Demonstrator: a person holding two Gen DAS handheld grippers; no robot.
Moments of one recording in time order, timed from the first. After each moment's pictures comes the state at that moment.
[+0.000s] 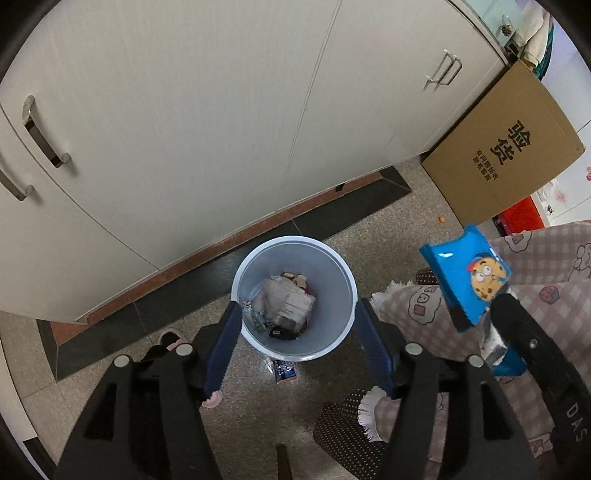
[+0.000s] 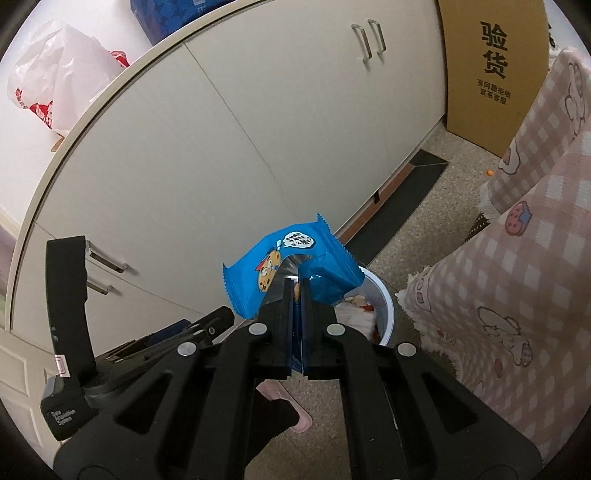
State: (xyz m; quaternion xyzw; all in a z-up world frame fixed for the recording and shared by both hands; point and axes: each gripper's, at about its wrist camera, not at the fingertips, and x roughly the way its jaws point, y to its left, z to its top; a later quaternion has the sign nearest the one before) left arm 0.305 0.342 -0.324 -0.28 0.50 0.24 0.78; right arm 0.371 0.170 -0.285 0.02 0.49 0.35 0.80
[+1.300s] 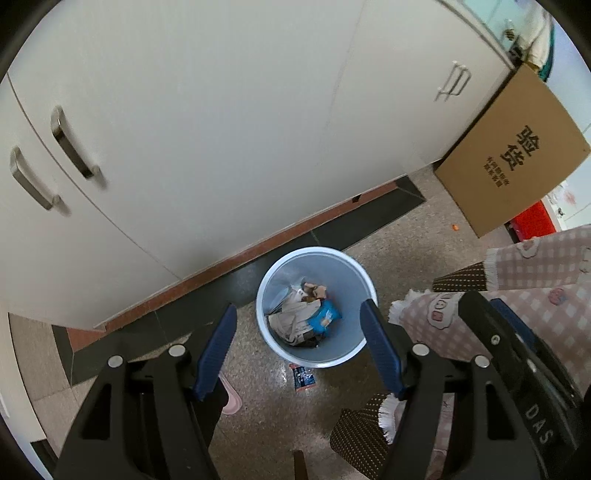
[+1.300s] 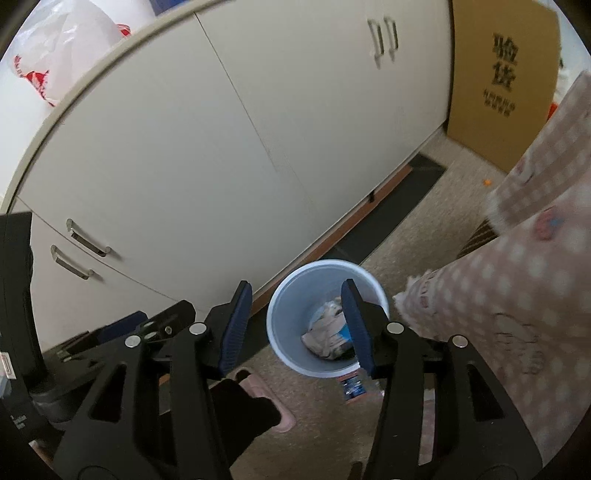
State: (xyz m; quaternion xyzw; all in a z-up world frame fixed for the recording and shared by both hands) left arm 0.286 0.353 -0.303 -0.25 0.49 0.26 0.79; right arm 0.358 0.192 -0.293 -0.03 0.48 0.34 0.81
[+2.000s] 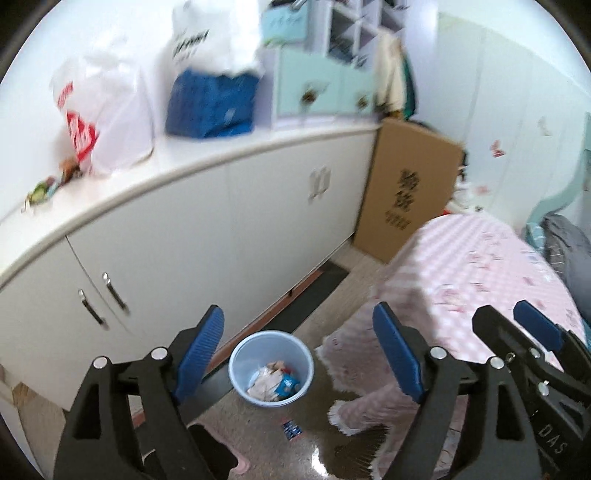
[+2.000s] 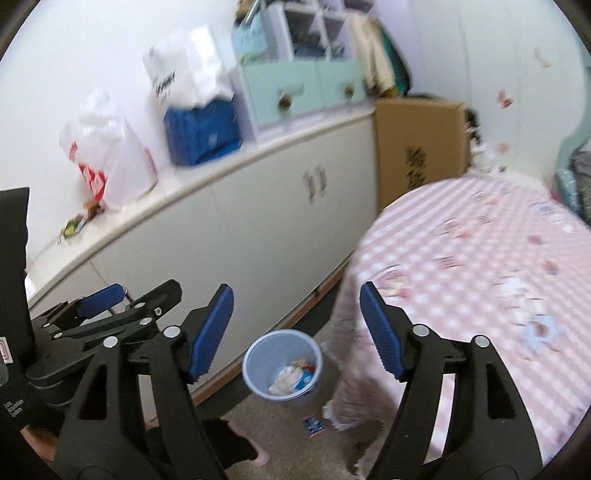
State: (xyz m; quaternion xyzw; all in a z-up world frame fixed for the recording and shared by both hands) left arm 0.175 0.171 -0.088 -0.08 0.30 0.17 0.93; right arm 0.208 -0.007 -0.096 0.03 0.28 0.26 0.92
